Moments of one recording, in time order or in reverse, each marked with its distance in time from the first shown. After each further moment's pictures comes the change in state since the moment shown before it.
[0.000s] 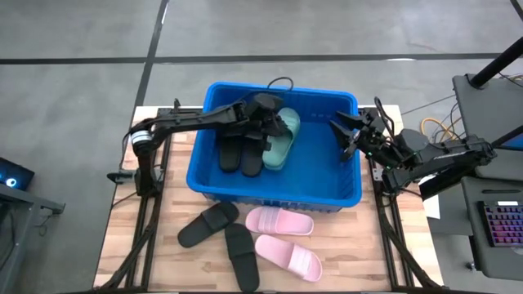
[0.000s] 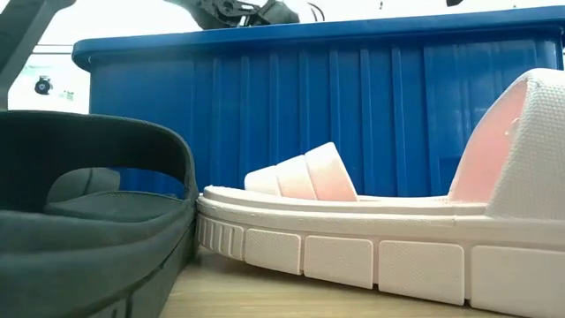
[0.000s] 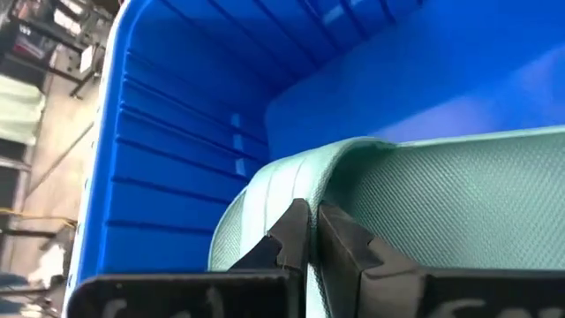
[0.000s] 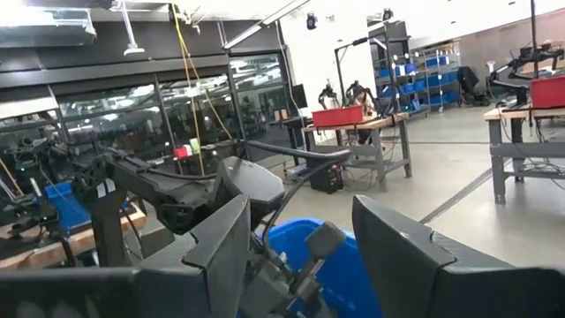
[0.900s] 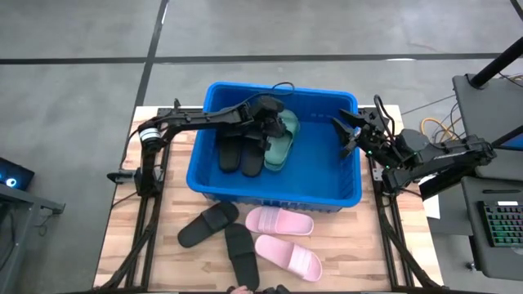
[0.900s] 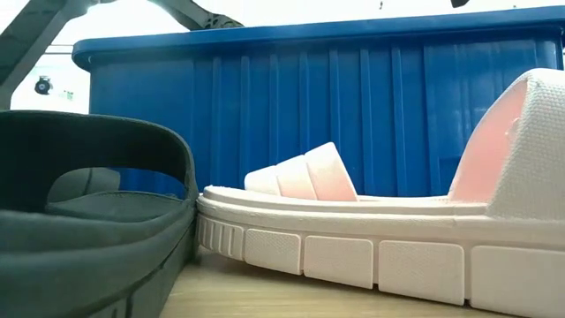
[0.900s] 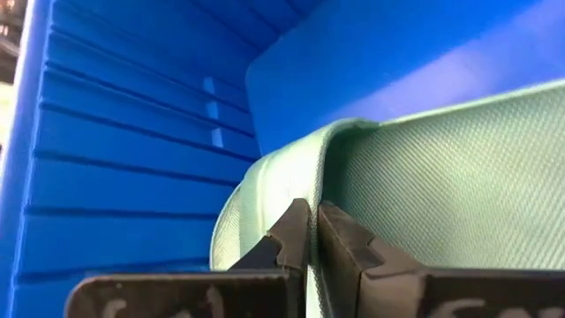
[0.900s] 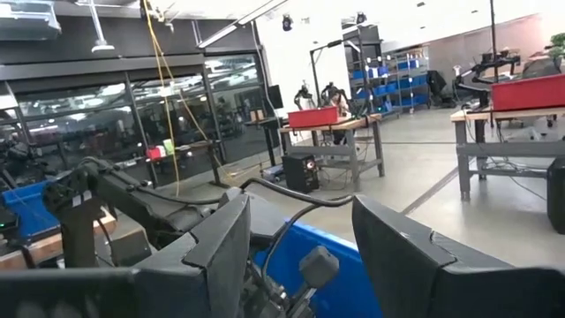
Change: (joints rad) left arm 0.047 0.089 -0.026 0.052 -0.003 0.094; right arm 0.000 -0.002 0.000 -0.002 0.079 -0.023
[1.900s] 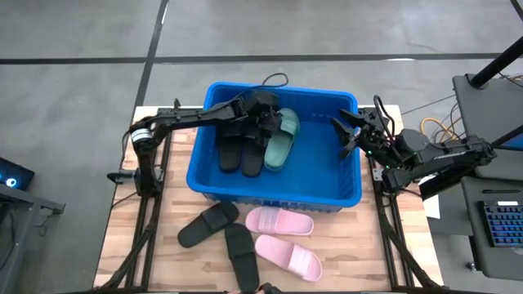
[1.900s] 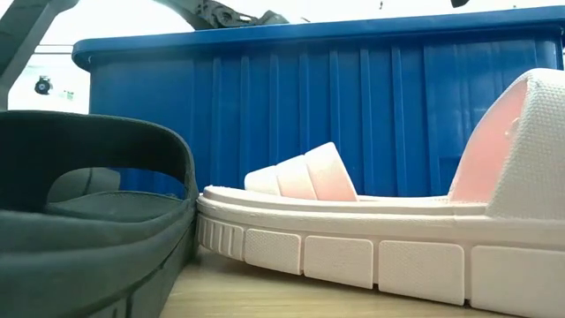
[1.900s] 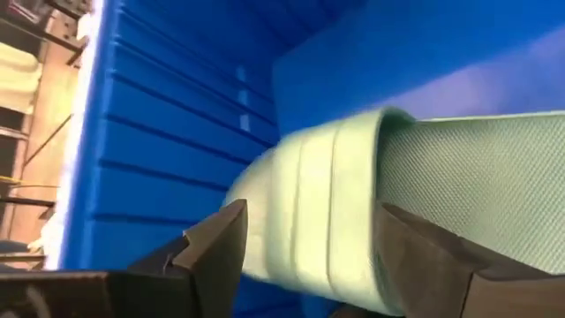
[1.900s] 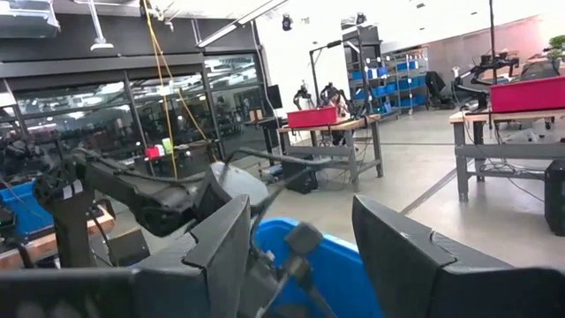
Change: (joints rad) left arm 0.008 -0.078 -0.002 -0.053 -0.021 -0.101; right arm 0.000 0.000 0.000 -0.002 0.000 -0.007
